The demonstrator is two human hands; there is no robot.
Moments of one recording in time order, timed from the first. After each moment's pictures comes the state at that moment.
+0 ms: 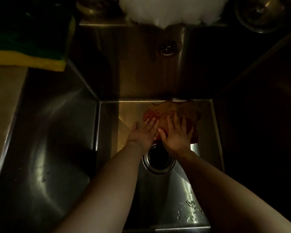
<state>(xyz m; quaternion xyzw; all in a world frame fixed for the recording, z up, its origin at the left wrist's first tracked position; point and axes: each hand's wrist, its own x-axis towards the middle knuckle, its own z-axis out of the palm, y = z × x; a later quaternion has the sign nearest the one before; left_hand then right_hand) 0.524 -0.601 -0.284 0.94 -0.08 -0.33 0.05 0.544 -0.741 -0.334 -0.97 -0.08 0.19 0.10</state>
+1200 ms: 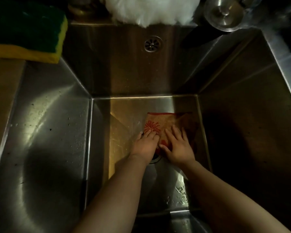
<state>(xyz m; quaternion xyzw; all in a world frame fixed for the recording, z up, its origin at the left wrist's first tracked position) 0.475 -0.651 -0.290 0.96 -0.07 -0.25 0.14 0.488 -0.805 -0.321 -0.96 -0.10 0.21 0.14</state>
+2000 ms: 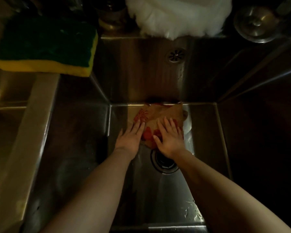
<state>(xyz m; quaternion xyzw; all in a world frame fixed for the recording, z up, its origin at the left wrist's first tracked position) 0.488 -0.546 -0.275 0.96 0.03 -0.27 0.09 0.530 -0.712 -0.329 -0.95 -0.18 0.20 0.16</state>
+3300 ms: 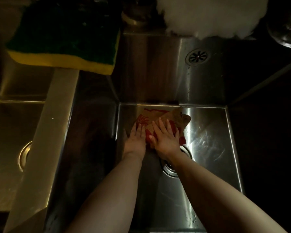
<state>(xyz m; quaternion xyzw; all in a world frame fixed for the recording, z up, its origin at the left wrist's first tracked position) 0.484 -0.541 -0.294 0.95 0.07 -0.30 -0.02 0.526 -0.661 -0.328 -0.94 -0.19 0.22 0.15</state>
